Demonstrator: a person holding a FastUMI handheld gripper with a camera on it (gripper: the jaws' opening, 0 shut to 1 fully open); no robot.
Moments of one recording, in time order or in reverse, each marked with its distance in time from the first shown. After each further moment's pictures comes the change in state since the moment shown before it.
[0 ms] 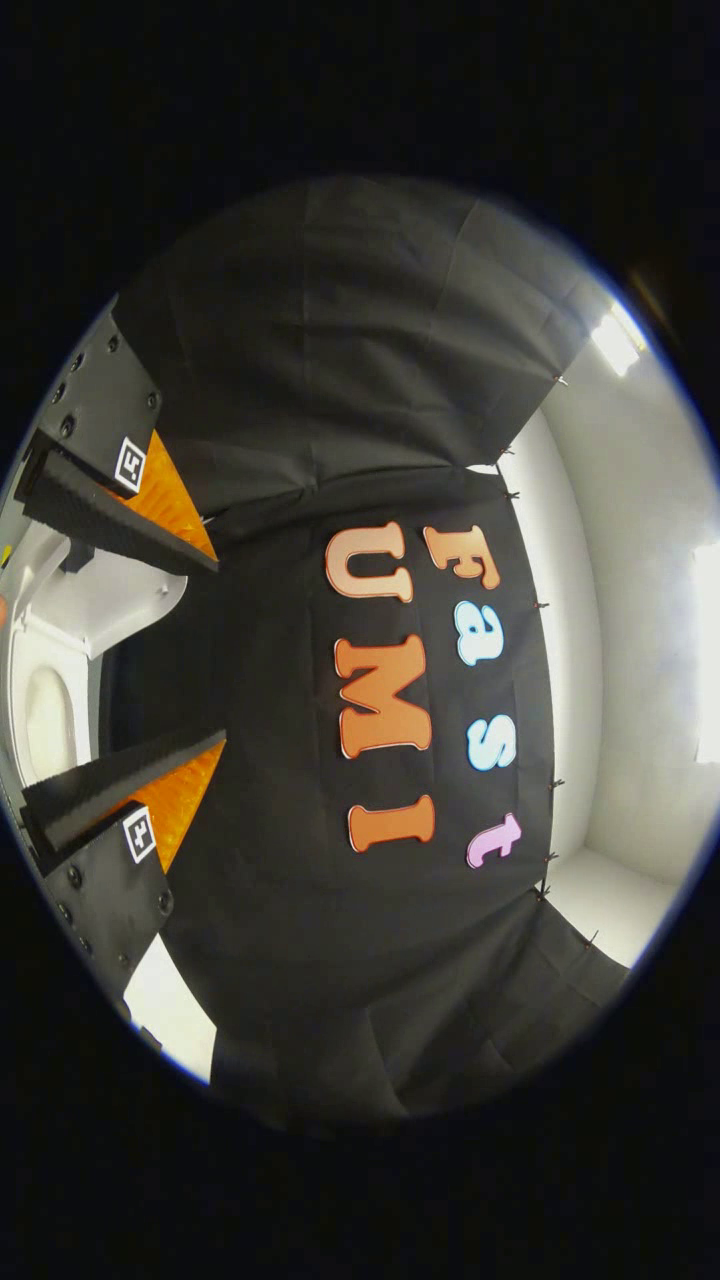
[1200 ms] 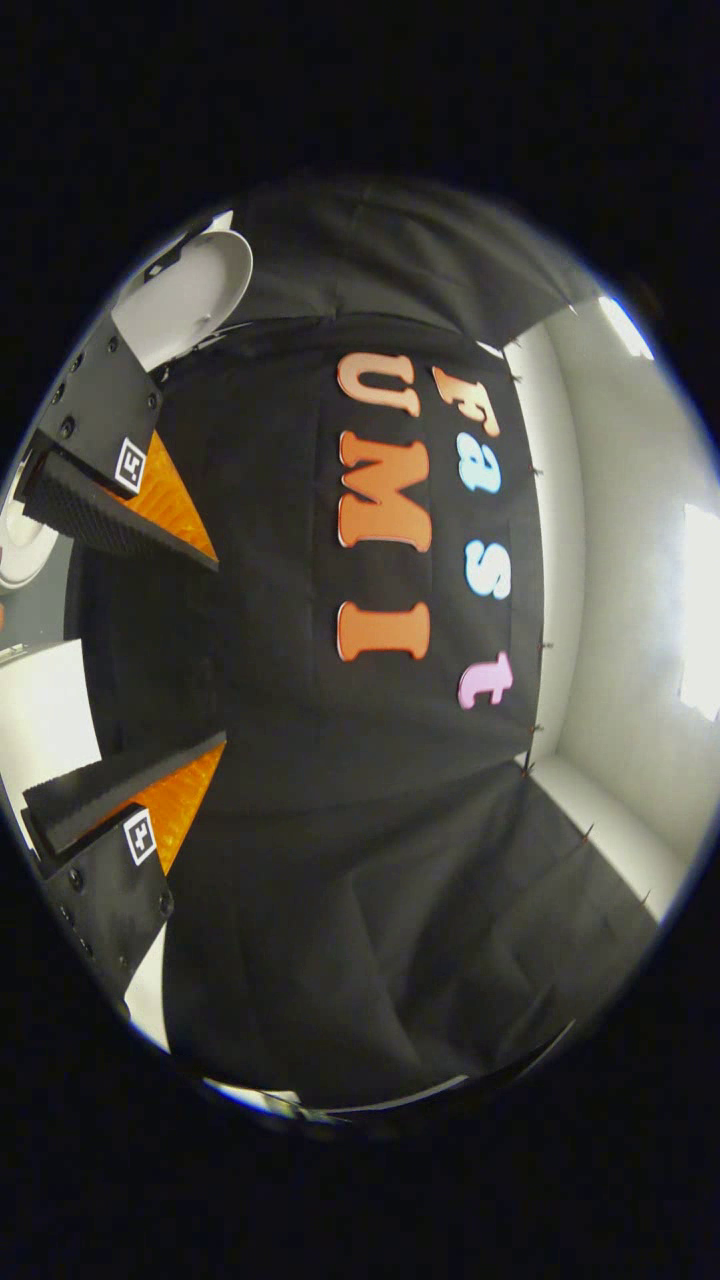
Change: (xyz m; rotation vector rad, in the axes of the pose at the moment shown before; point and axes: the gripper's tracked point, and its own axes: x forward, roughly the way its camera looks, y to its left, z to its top) arm 0.044 -0.477 -0.092 -0.022 -0.131 -0.292
